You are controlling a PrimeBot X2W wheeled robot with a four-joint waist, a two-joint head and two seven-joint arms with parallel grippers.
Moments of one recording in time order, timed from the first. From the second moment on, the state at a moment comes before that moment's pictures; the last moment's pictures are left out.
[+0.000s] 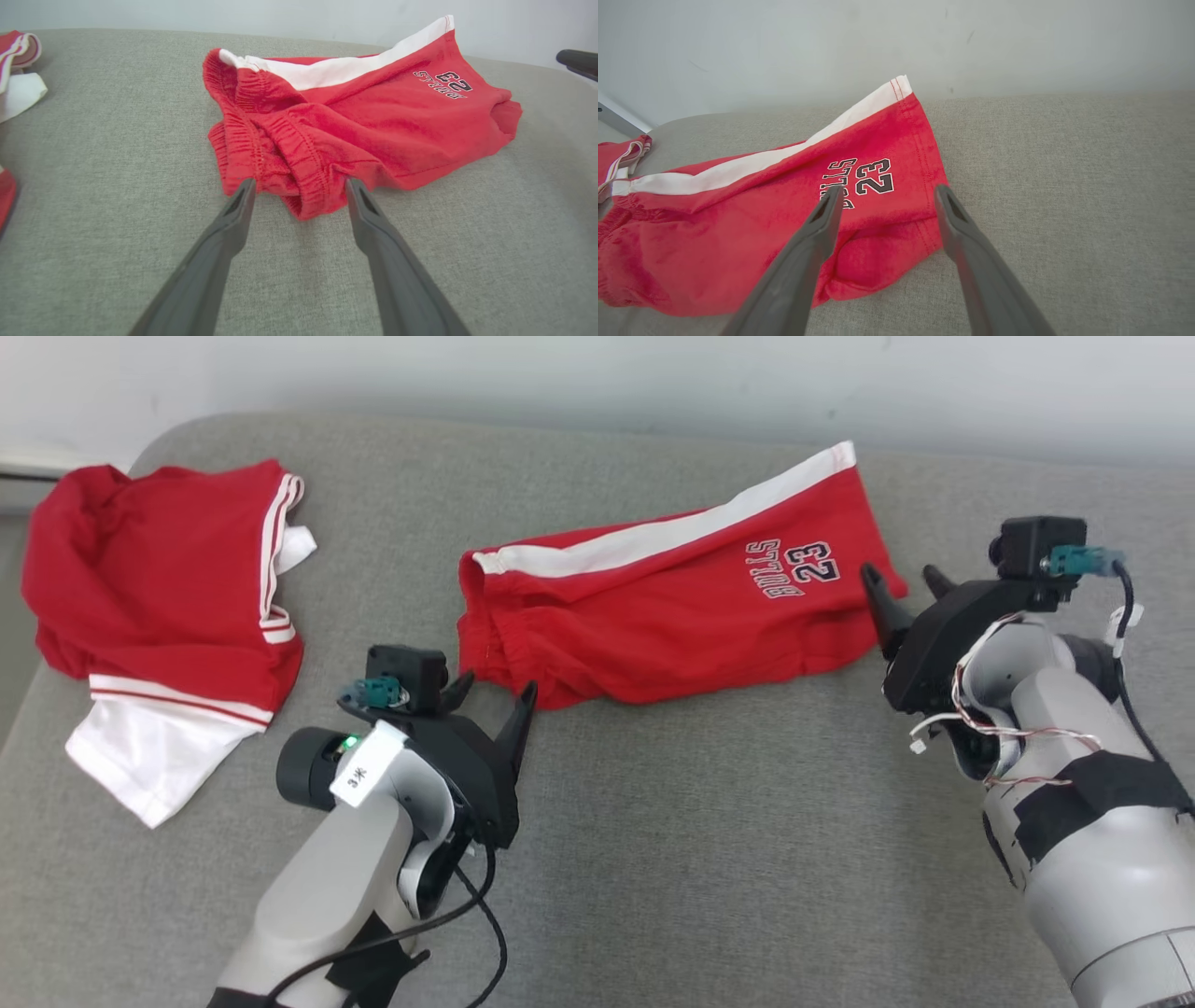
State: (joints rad) left arm -0.73 0.03 -0.60 0.80 -0.47 -0.04 0.04; right arm -0.81 -0.13 0.16 0.90 0.49 0.06 0.11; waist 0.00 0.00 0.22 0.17
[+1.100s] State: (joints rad) left arm -0.77 0.03 -0.66 0.84 -0.45 -0.06 0.07; right arm -0.85 -0.13 0.11 1.00 0.53 0.00 0.12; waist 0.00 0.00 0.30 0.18
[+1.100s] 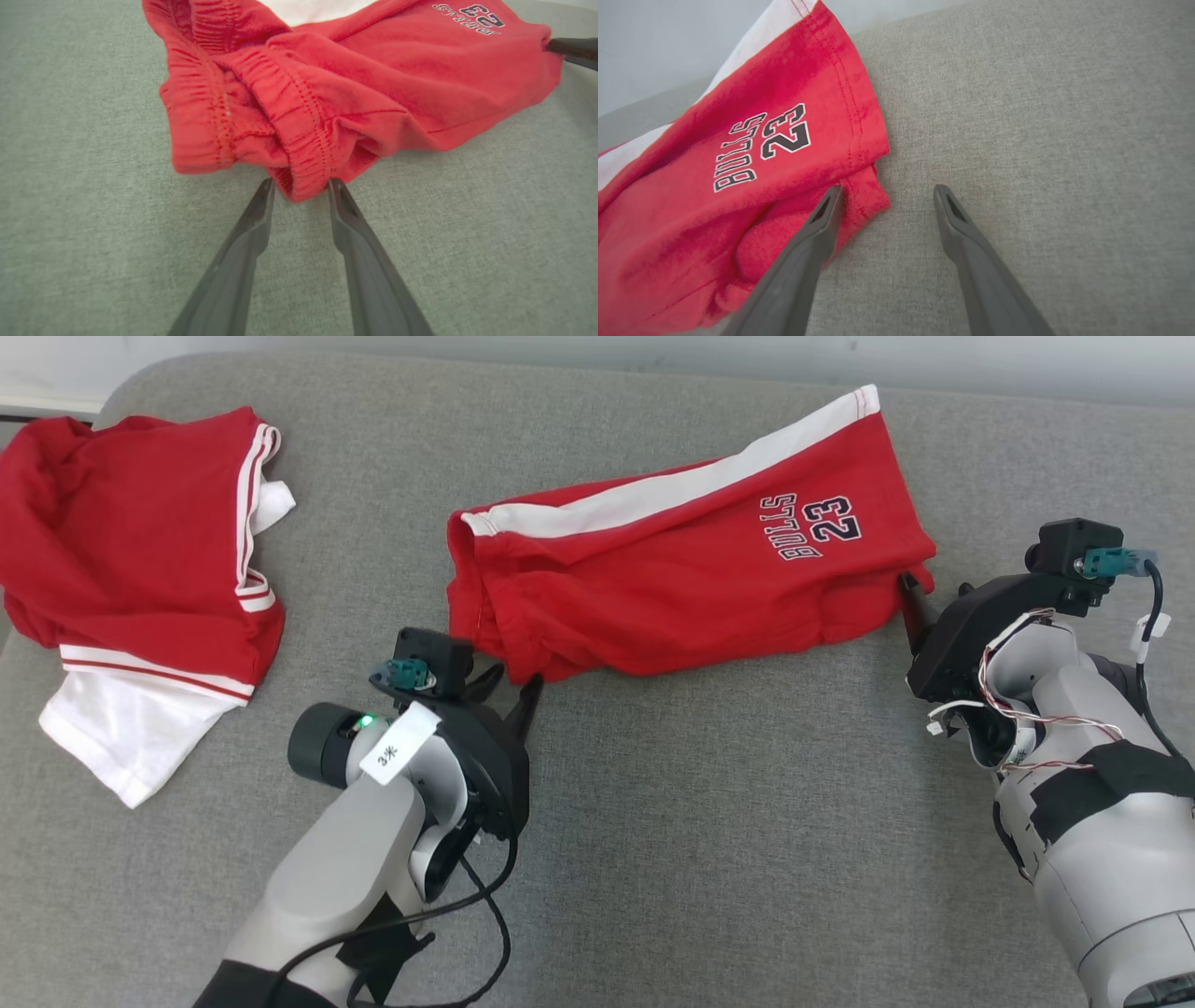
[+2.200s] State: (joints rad) left arm -0.73 0.08 -0.74 0.90 -0.47 -0.12 0.05; right arm -0.80 -0.10 0.09 1.11 0.59 0.06 0.10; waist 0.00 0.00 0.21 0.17
